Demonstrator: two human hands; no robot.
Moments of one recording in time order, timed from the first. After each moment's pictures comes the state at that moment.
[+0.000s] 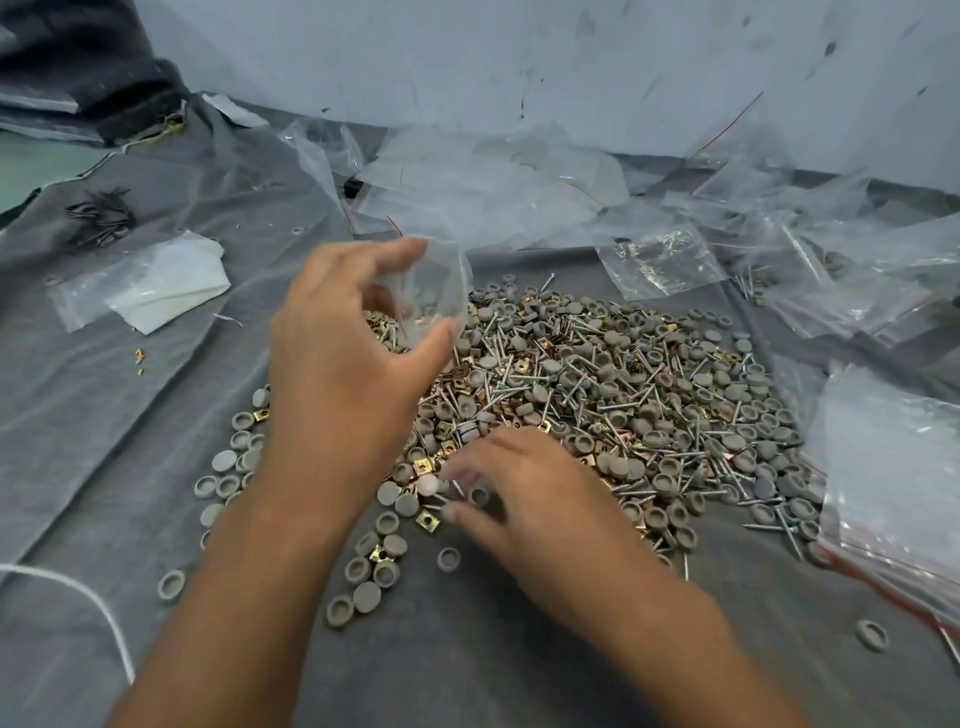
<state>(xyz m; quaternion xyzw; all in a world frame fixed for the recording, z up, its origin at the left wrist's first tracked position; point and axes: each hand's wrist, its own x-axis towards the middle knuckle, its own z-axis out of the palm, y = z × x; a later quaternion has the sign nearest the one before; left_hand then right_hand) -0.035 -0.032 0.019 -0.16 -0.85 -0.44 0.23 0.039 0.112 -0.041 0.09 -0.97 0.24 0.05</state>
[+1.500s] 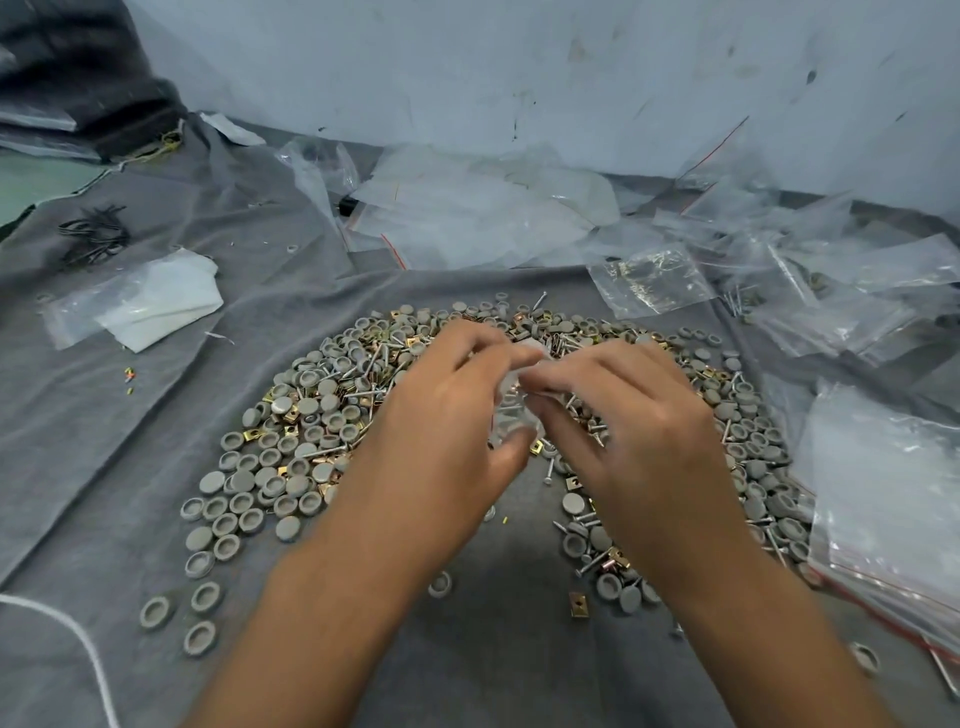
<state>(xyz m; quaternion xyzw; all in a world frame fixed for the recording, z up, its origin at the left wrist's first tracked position) -0.018 0.000 0.001 -0.32 -0.87 -0.34 0.17 0.031 0.156 -0.003 0.10 -0.90 0.20 0.36</state>
